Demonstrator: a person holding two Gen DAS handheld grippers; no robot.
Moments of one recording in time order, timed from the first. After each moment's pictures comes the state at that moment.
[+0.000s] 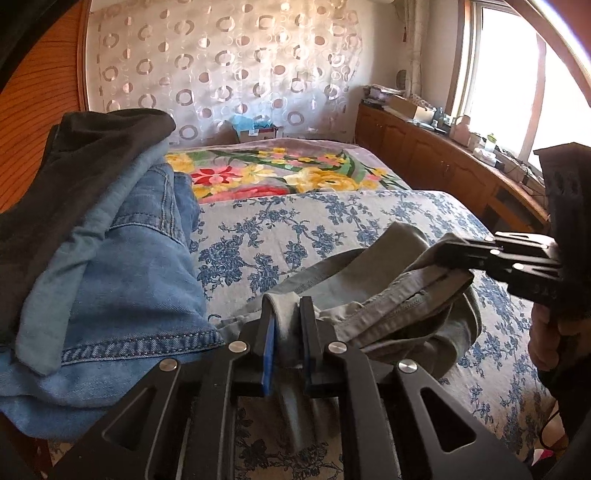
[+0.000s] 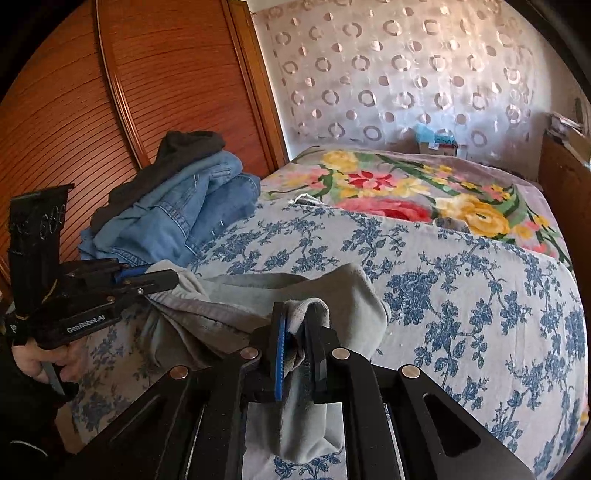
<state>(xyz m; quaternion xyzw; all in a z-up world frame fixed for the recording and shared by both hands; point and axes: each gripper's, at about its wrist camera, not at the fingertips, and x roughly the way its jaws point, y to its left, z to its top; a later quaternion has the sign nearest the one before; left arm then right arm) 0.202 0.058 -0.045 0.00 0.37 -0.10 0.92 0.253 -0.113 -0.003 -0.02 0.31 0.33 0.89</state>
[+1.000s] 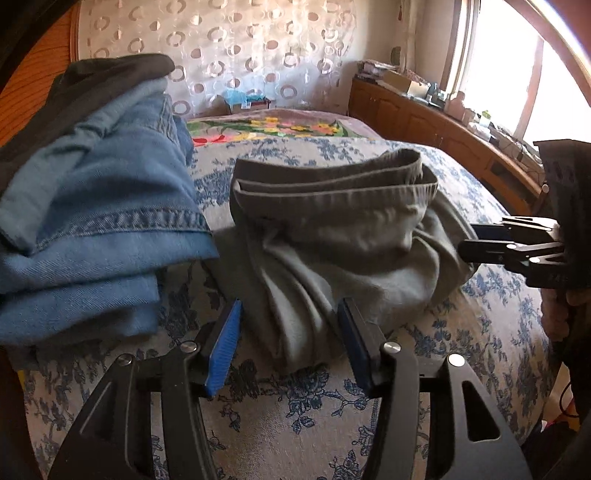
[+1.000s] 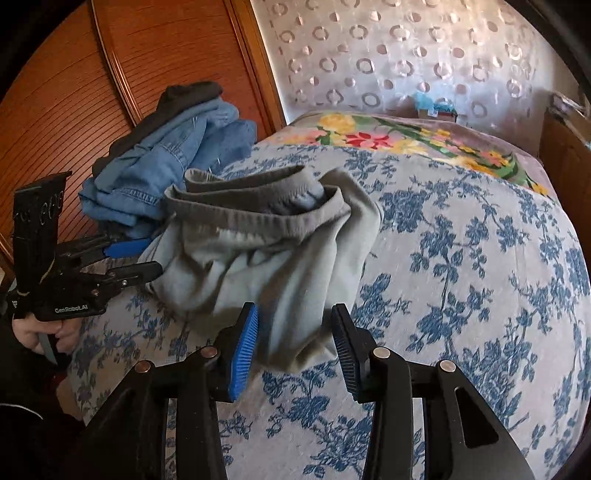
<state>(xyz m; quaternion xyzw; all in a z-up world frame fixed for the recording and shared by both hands) 0.164 0.062 -0.085 0.01 0.42 -0.11 0.90 0.220 -0.134 -0.044 -0.04 0.37 0.33 0.87</state>
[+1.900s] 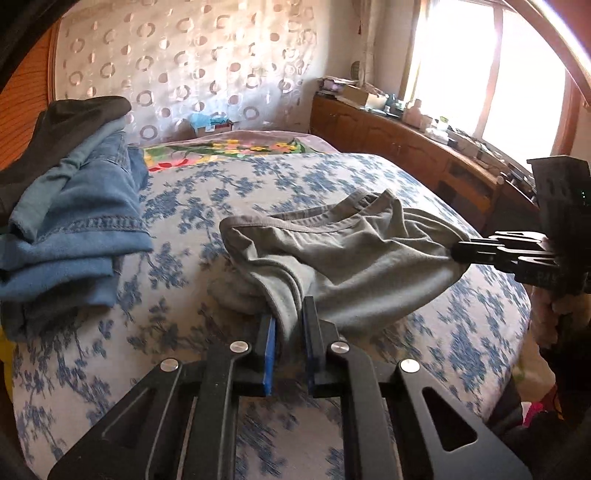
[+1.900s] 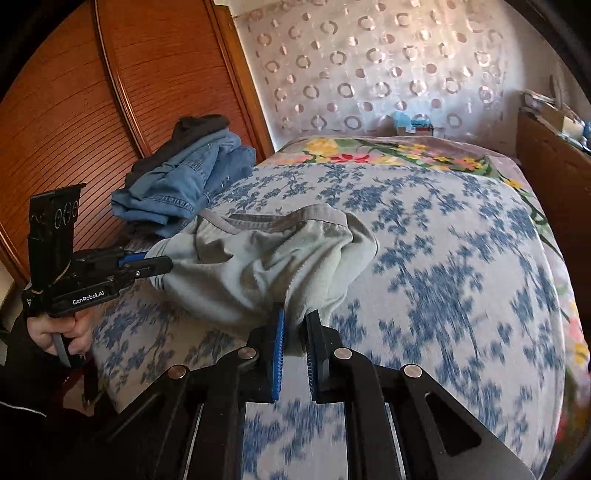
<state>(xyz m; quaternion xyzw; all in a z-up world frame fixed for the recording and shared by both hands) 0.100 0.027 -0.055 0.01 0.37 -0.18 0.91 0.116 -0.204 -0.031 0.00 0.33 0.30 0.90</state>
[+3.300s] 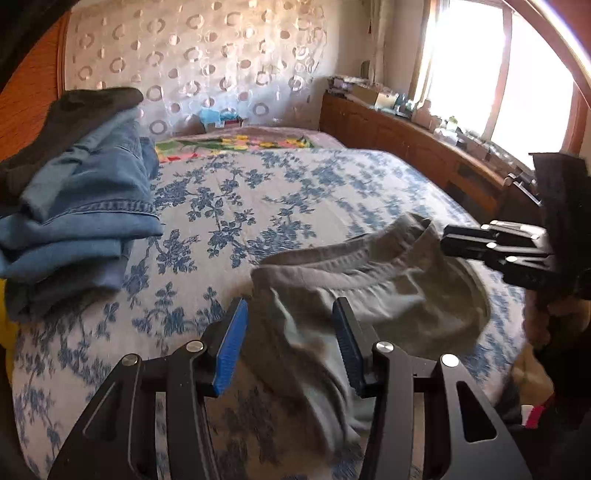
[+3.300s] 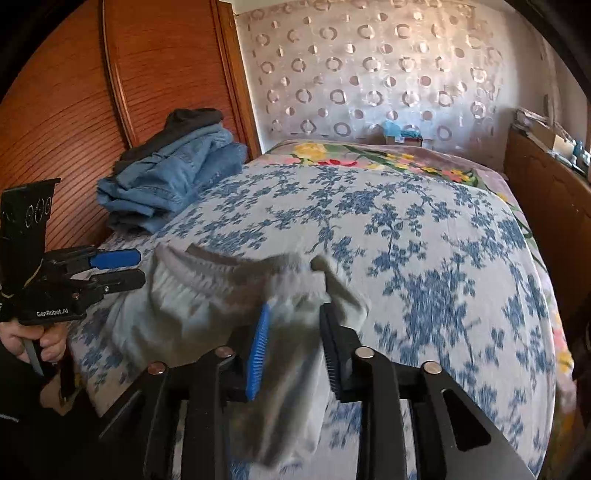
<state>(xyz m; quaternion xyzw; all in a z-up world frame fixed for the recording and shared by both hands) 0.105 0.030 -0.064 0.01 0.38 -0.16 0.91 0.127 -0.180 -0.027 -0.04 0.32 0.27 0.91</state>
